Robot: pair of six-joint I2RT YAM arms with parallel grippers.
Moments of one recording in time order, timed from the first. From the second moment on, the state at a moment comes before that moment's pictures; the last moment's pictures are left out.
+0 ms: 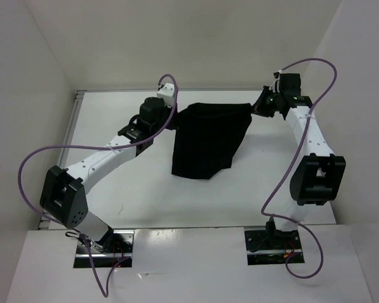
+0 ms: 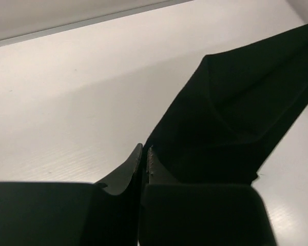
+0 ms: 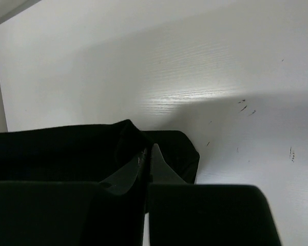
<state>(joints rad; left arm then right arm) -0.56 1.54 1.24 -0.02 -0.12 -0.19 -0.05 1.68 1.54 -0.60 -0.36 0.41</state>
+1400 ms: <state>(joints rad) -0.28 1.87 1.36 -0.26 0.06 -0.48 0.18 2.01 1.53 -0.65 -0.19 0.48</state>
